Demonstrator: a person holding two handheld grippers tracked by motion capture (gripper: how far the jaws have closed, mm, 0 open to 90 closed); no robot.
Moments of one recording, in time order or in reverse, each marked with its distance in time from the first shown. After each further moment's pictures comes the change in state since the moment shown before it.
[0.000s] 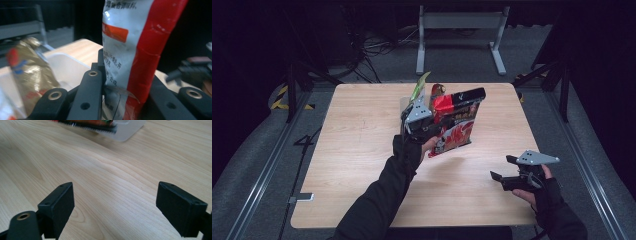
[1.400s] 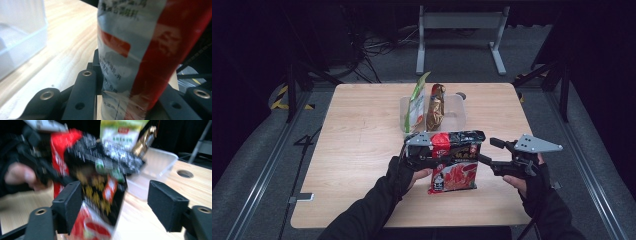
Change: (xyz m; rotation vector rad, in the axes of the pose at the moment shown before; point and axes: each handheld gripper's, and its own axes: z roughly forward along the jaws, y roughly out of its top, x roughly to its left) left arm -0.012 -0.075 -0.014 0.276 -0.290 -0.032; right arm 0.024 0.062 -0.011 -0.245 0.129 -0.048
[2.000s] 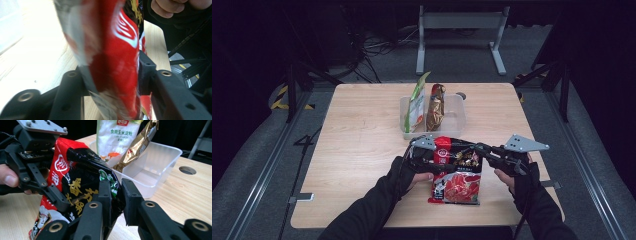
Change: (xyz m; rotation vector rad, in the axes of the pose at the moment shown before) left arm 0.006 -0.007 0.019 0.106 -0.114 0.016; right arm -0.001 -0.007 0.025 0.006 -0.009 0.000
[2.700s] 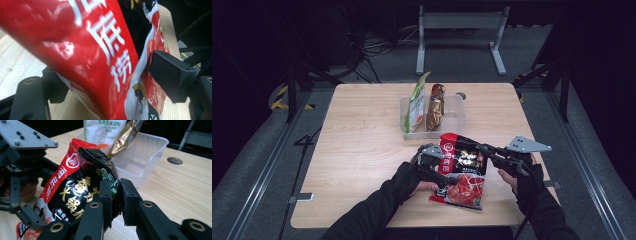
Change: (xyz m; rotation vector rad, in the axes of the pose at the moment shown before) left arm -0.004 -0.016 0.027 0.084 0.000 0.004; right arm -0.007 -0.010 -0.004 0.038 -0.062 0.015
